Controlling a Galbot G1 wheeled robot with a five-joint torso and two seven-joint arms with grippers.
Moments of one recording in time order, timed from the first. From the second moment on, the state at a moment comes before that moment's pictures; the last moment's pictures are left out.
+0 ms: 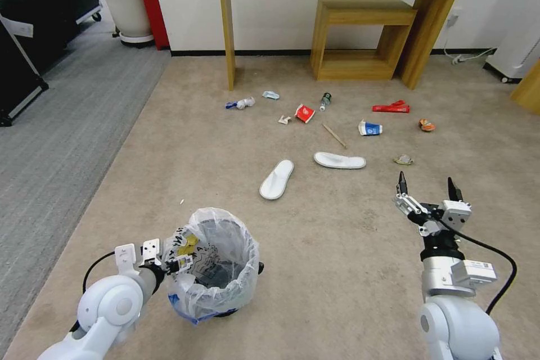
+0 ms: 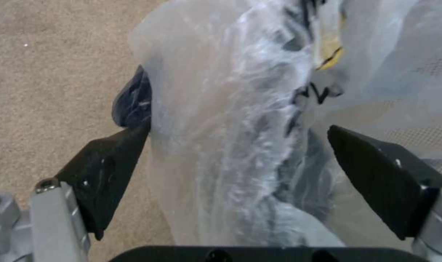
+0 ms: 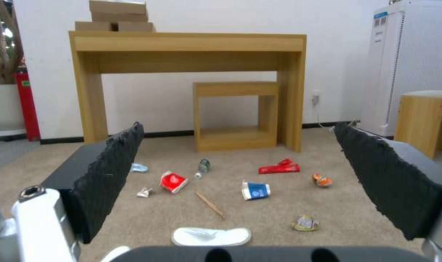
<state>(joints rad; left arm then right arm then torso) 1.38 -0.97 -0.45 -2.02 -1.13 0.72 -0.60 -1.49 1.46 0.71 2.15 0.18 0.07 0.07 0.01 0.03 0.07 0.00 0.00</state>
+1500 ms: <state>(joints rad) 1.38 -0.95 -0.40 -2.01 -1.14 0.70 -0.63 -1.48 1.45 0.70 2.13 0.18 0.07 0.08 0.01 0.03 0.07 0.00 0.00</state>
